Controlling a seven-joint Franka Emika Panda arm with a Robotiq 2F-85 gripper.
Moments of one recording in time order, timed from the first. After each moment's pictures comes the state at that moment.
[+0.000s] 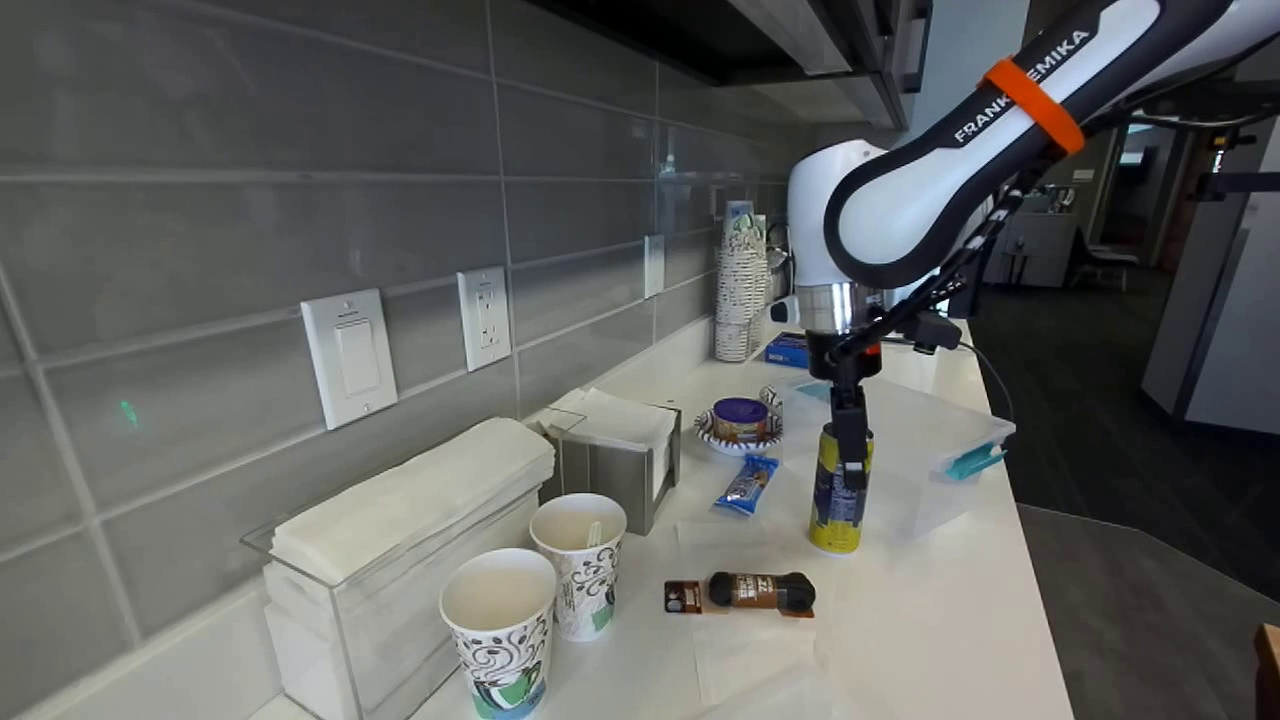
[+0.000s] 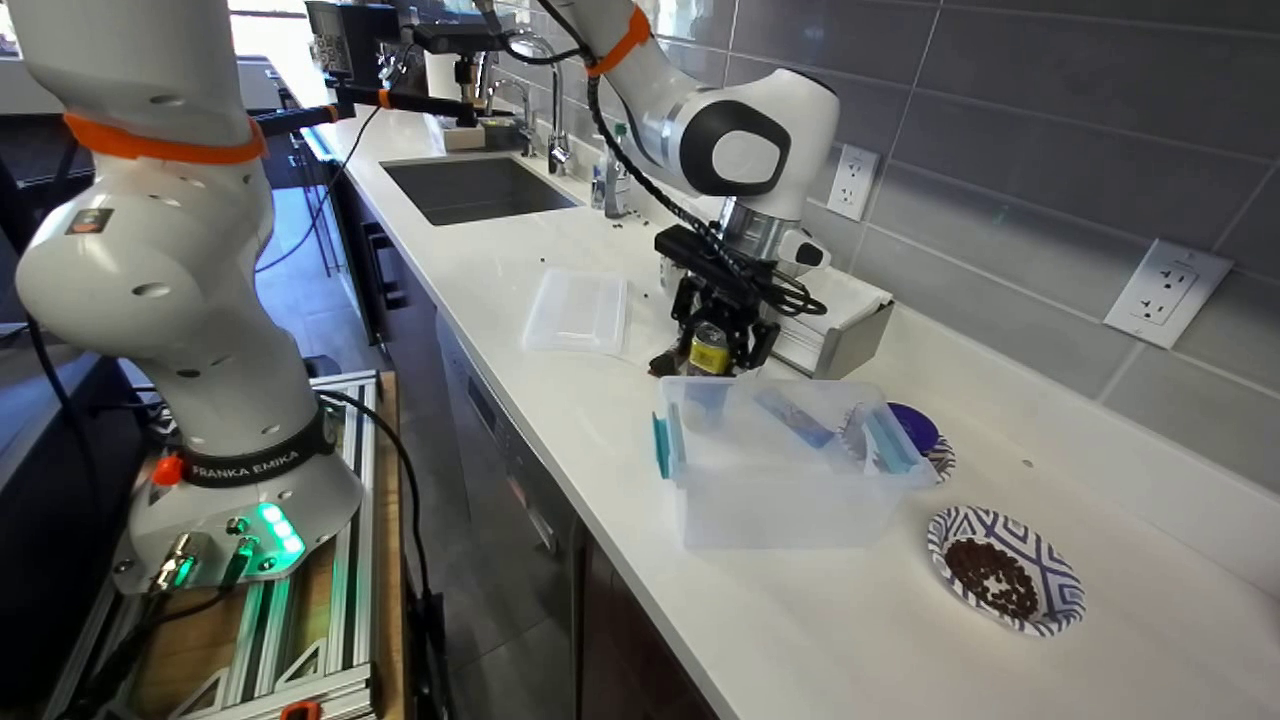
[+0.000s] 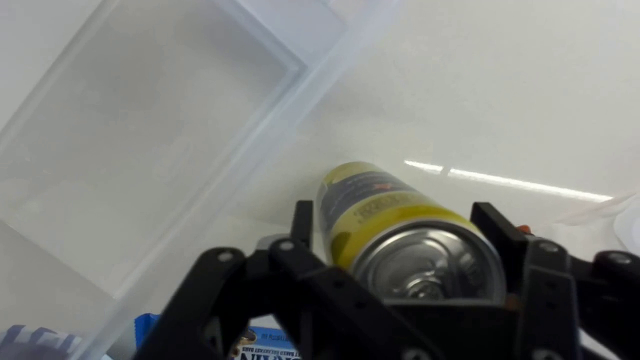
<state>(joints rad) -0.05 0.16 -0.02 -2.20 -0.05 2.18 -0.45</state>
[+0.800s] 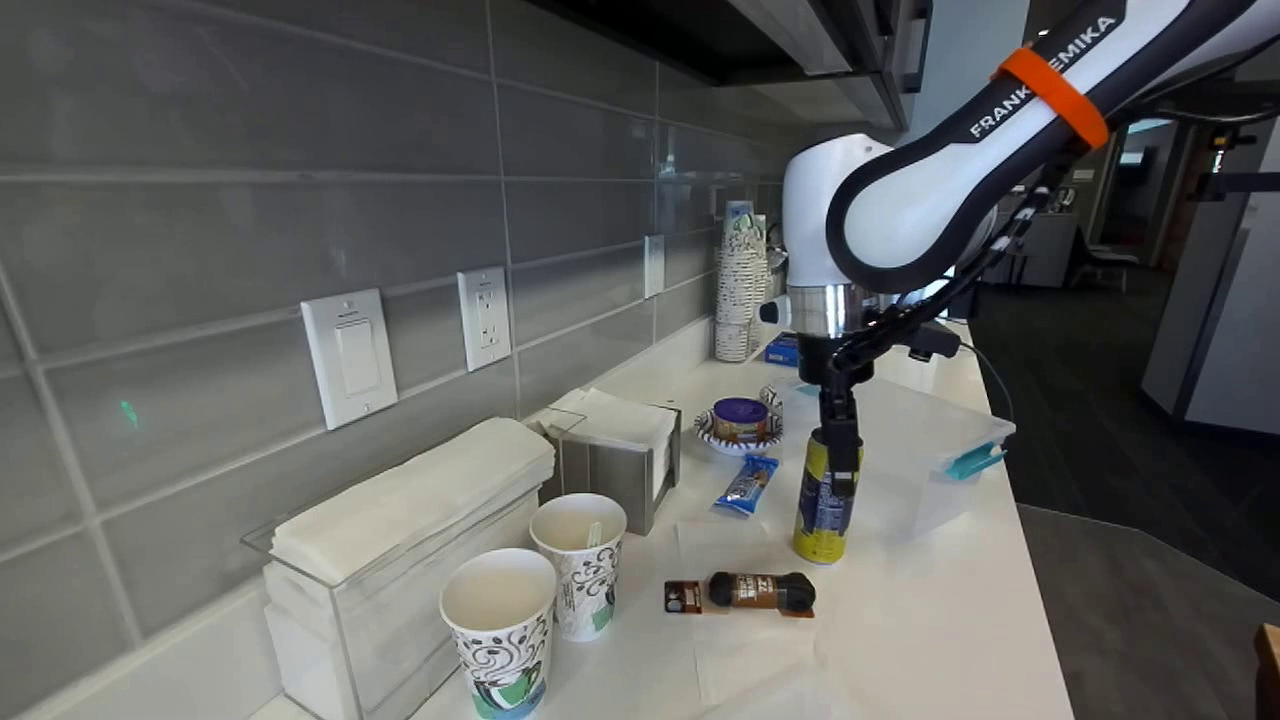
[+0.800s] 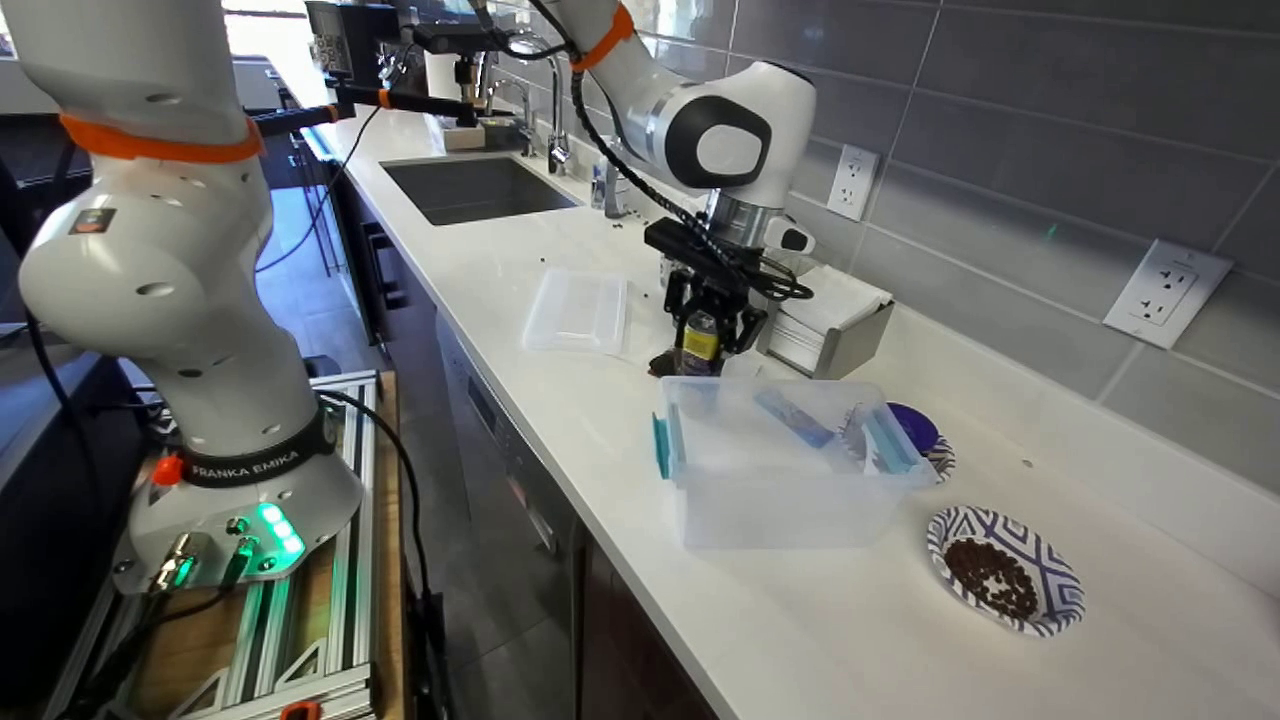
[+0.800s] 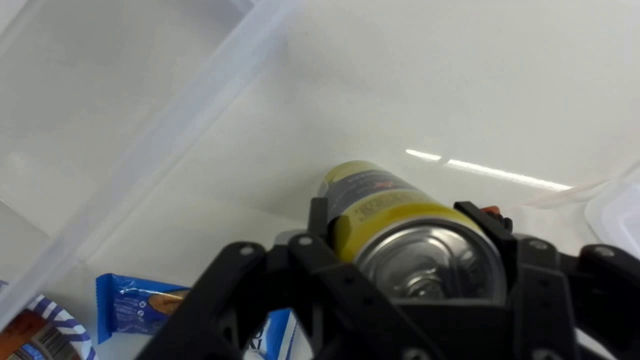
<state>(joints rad) -0.03 0.13 0.02 -2.23 -0.05 2.23 -0.44</state>
